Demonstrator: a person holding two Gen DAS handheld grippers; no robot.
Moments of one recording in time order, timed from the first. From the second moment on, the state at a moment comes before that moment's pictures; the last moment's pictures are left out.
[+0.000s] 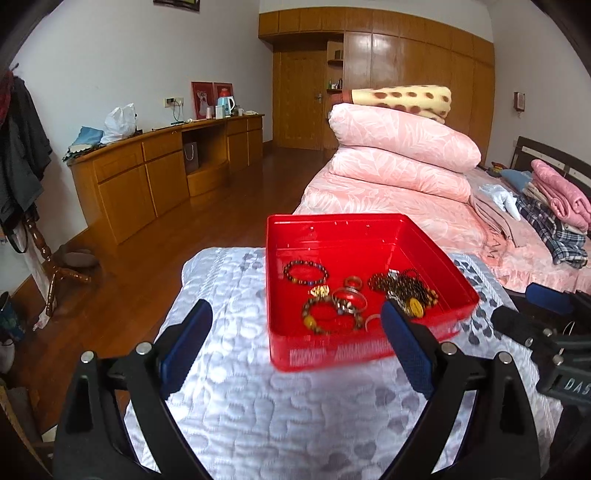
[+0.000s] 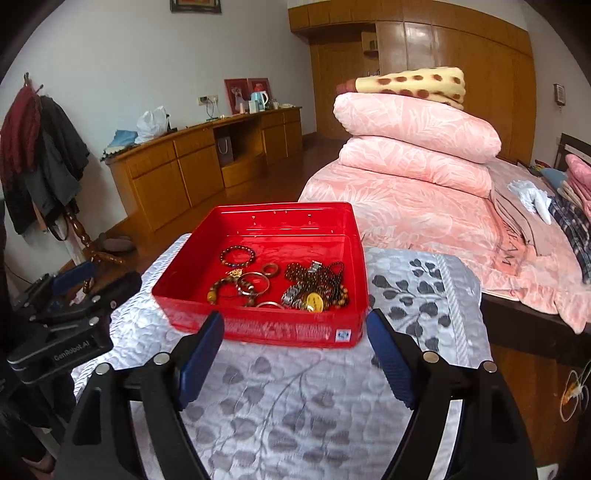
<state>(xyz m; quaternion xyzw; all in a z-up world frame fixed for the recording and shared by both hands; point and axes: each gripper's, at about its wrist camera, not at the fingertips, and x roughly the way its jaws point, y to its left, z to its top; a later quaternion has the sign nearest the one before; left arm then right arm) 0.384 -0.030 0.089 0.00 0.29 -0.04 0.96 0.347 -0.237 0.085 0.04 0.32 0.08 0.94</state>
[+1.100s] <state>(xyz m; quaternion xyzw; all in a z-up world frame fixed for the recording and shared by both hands) 0.253 -0.013 0.089 0.01 0.22 -0.03 0.98 0.228 -0.222 0.085 0.02 0.24 0.07 0.97</state>
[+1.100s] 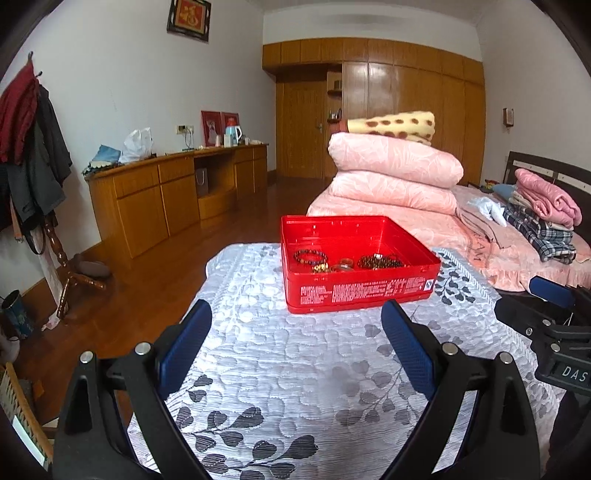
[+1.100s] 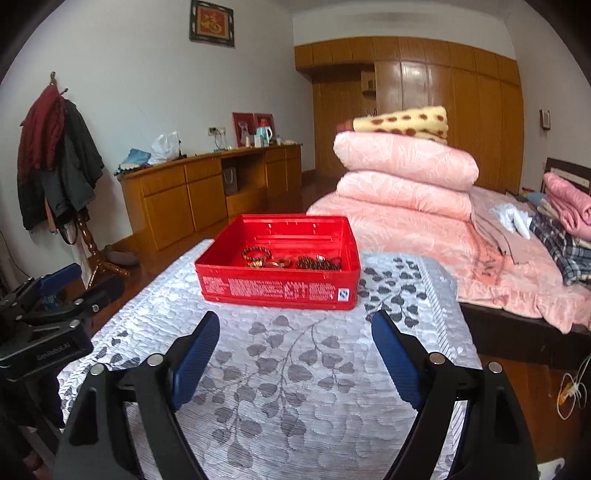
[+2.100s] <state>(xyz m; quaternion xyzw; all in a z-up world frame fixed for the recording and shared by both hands) 0.201 -0.023 0.132 0.02 0.11 -0.04 0.99 0.188 -0.214 0.131 0.01 0.14 0.08 0.99</state>
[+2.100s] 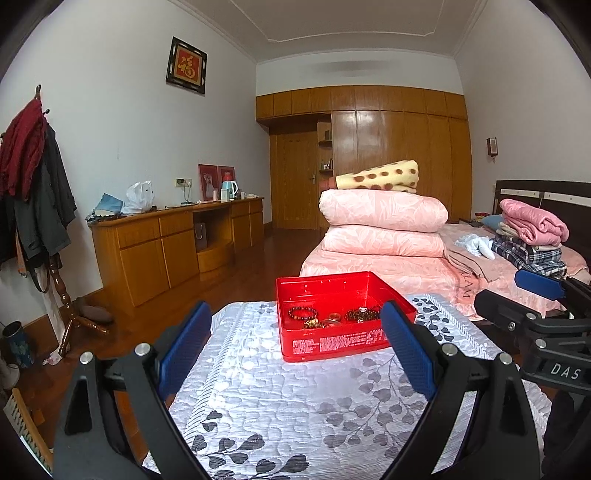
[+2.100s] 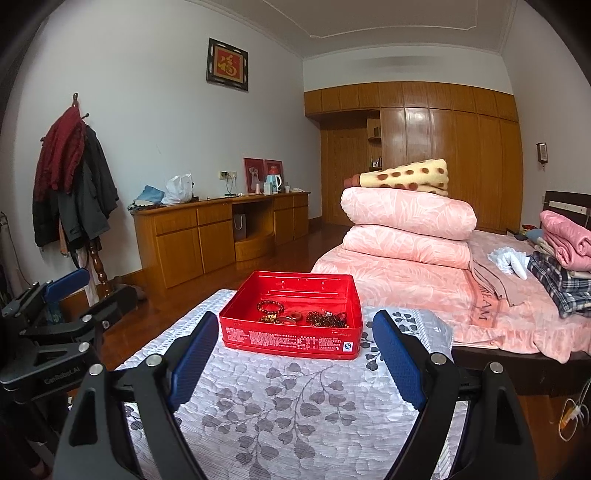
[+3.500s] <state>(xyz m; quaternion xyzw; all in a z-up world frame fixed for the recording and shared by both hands) 0.188 -0.023 0.138 0.02 0.10 -0.05 0.99 0.178 -0.213 0.138 0.01 0.13 0.08 0.99</state>
